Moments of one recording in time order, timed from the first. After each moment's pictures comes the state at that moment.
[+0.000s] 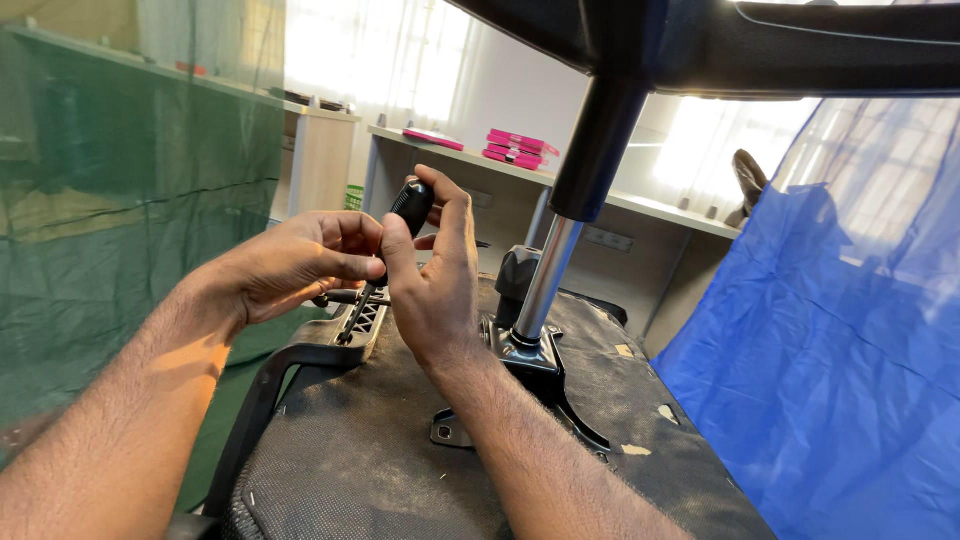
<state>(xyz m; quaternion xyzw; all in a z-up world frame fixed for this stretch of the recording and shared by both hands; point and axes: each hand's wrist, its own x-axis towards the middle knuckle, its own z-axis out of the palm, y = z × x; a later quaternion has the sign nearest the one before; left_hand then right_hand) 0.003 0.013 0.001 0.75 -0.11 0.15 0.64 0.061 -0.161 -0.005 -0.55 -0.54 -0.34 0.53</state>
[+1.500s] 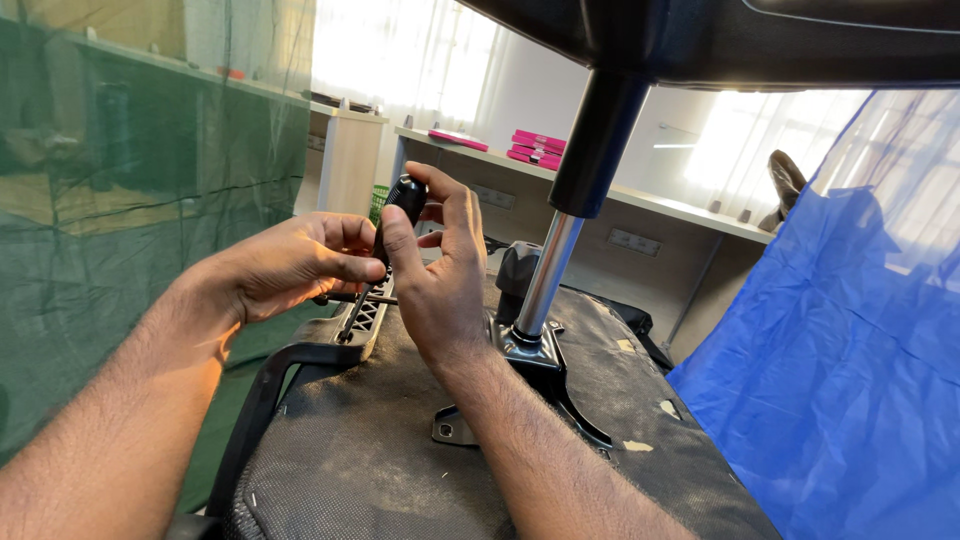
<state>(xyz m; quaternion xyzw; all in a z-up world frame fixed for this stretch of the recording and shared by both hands) -0.006 0.018 -0.007 0.75 -0.09 0.15 0.64 0.059 -0.163 -0.008 -0.54 -0.56 -0.34 0.53</state>
